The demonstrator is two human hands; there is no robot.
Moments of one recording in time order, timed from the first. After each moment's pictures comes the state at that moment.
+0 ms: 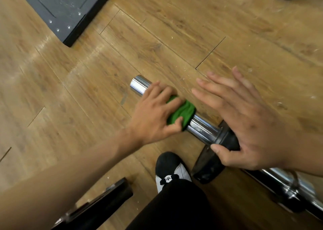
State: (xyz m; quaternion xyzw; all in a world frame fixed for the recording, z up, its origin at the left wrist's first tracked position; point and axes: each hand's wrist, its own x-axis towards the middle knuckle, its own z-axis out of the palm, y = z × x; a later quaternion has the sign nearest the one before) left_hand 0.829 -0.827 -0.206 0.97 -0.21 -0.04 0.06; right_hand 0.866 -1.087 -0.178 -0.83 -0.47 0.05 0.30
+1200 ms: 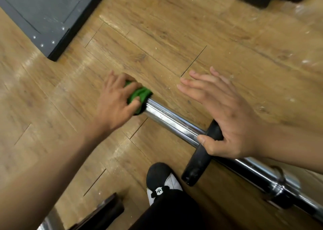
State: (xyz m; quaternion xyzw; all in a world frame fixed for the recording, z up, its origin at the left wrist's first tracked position) left_hand 0.877 -0.779 -0.197 0.99 -0.08 -0.09 0.08; right_hand 0.892 -1.089 -0.193 -0.82 -0.42 0.04 0.39
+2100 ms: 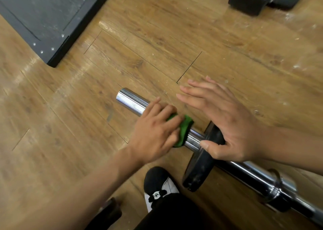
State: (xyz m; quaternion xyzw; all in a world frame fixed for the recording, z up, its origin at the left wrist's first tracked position) left_hand 0.838 -0.868 -0.205 0.96 -0.25 -0.07 0.09; right_hand 0.893 -1.101 -0.193 -0.81 -0.44 0.06 0.39
